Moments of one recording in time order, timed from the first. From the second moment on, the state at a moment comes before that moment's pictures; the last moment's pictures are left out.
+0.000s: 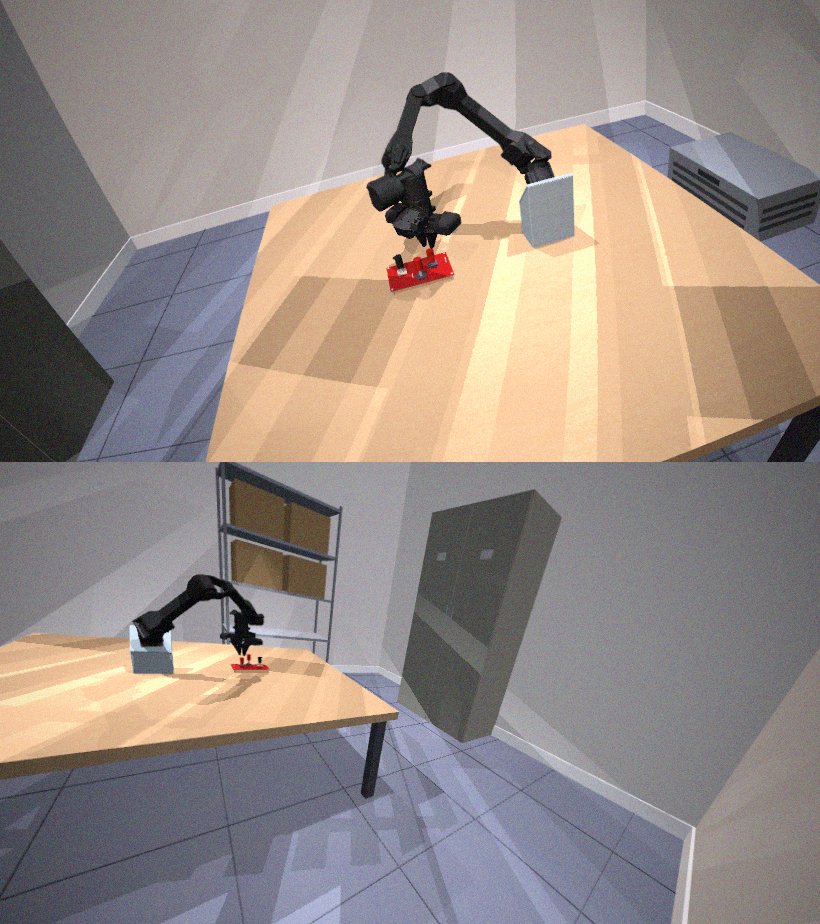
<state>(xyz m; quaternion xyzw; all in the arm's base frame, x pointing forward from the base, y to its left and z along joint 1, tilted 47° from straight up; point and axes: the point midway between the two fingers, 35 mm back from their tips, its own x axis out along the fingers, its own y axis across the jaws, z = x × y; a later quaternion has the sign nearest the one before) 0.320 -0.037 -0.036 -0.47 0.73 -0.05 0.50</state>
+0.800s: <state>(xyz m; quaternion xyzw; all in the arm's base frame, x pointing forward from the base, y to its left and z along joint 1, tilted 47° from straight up) 0.361 -0.024 -0.024 -0.32 0.69 -0.20 0.62</state>
